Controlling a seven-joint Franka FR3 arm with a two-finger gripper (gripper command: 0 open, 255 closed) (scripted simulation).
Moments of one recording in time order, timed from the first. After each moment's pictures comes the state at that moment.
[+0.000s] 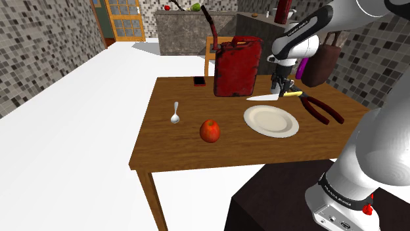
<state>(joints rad) 0.17 0.00 -0.76 -2.27 -0.03 2.27 -1.53</state>
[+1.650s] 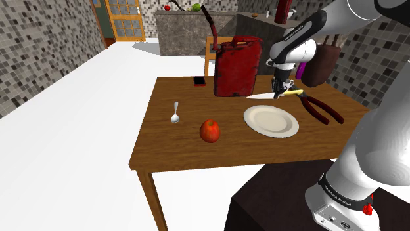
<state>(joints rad) 0.16 0.04 -0.76 -2.29 0.01 2.32 -1.56</state>
